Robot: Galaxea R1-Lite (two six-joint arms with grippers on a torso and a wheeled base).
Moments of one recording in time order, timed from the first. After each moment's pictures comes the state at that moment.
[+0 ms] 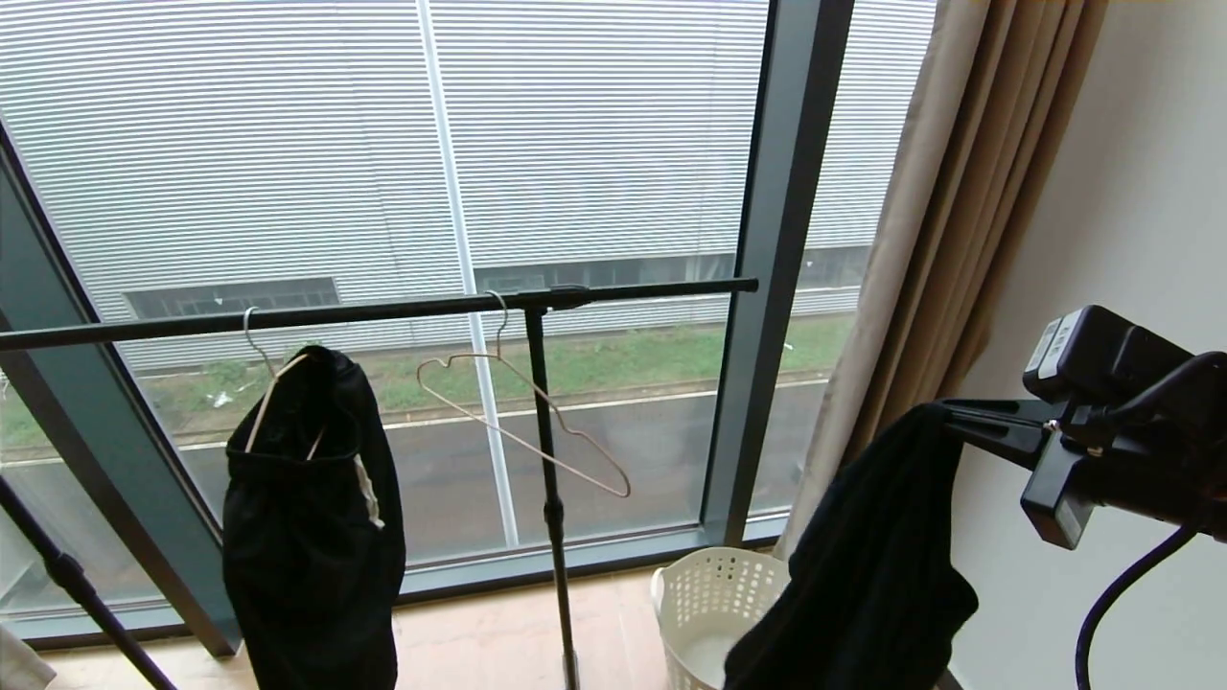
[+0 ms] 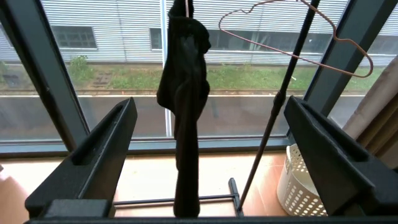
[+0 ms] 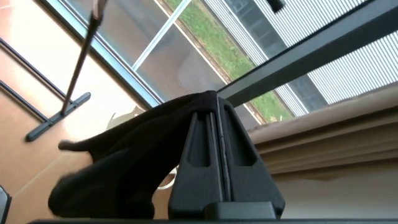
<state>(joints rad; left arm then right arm) 0.00 0.00 -0.02 0.04 0.10 -0.03 0.35 1.29 -0.71 -0.19 0.11 -0.67</state>
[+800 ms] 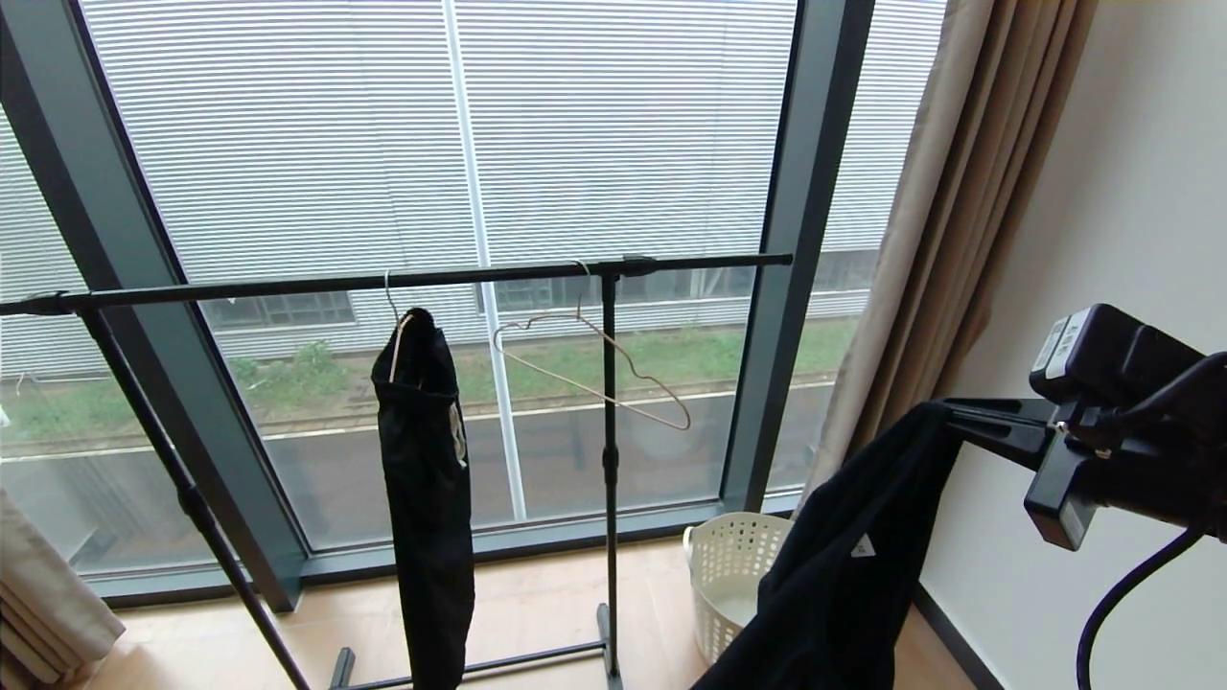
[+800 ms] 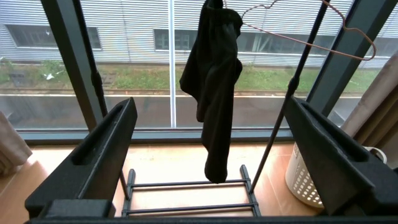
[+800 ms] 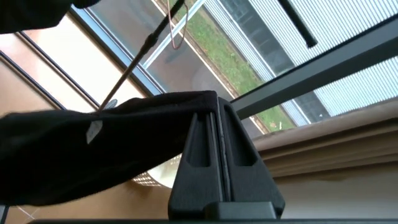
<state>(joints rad) 0.00 0.00 -0.02 0.04 0.10 -0.03 0.35 1.29 -0.71 -0.19 0.11 -0.67</state>
